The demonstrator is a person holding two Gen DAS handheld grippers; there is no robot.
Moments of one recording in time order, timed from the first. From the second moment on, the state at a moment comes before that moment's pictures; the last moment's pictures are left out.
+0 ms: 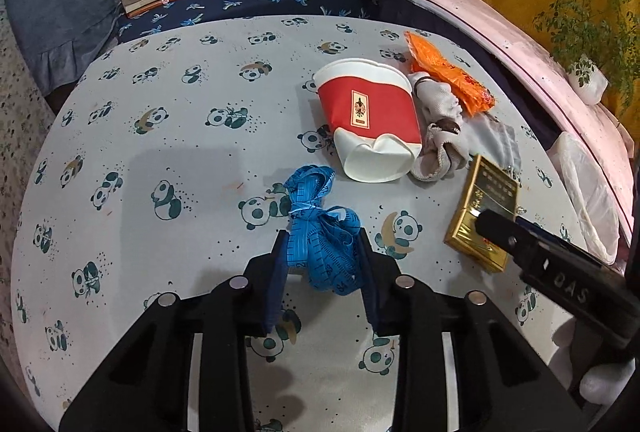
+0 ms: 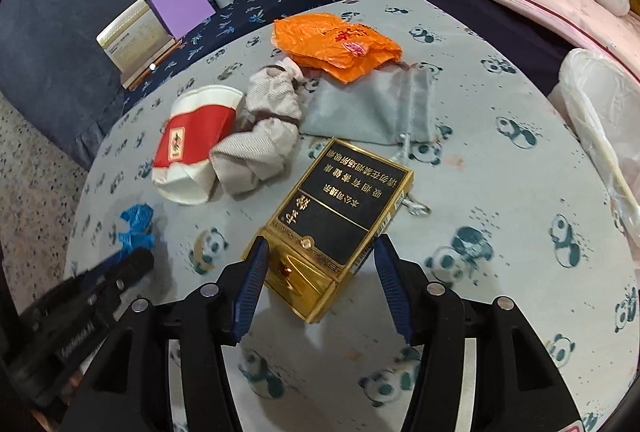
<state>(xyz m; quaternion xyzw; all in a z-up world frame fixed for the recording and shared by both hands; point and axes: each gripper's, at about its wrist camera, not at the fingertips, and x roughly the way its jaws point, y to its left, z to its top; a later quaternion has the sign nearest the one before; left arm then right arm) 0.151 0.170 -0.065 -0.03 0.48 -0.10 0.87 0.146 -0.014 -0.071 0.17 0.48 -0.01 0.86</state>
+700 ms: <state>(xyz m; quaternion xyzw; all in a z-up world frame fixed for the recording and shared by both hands) 0.153 0.142 -0.058 -0.02 0.47 -0.13 0.87 0.145 -0.012 -0.075 0.10 0.47 -0.06 0.87</state>
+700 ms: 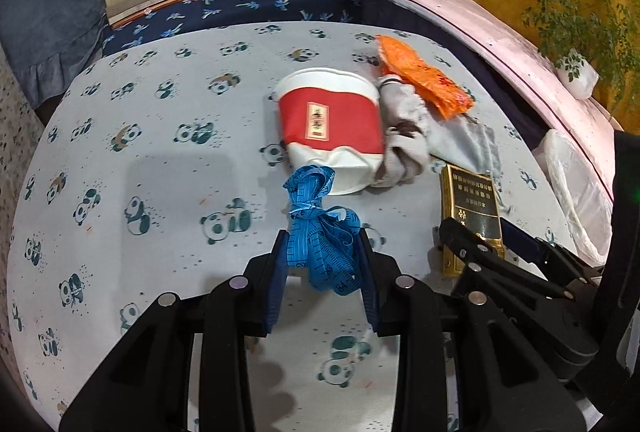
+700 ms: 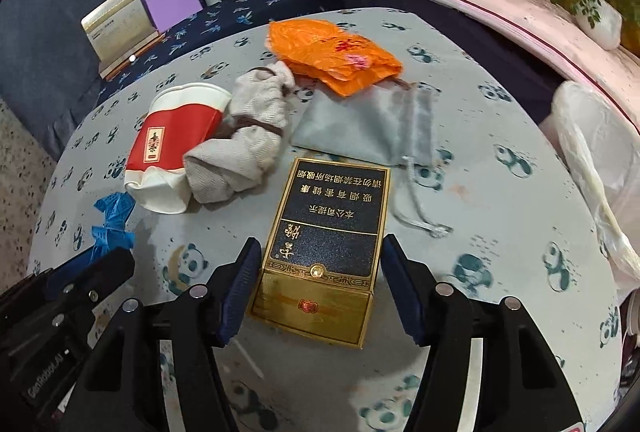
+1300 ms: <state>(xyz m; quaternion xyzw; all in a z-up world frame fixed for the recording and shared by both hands) 0.138 0.021 -0.055 0.04 0.48 -0.23 0.85 0.063 -0.115 -0.034 0.16 0.42 -0.15 0.88</state>
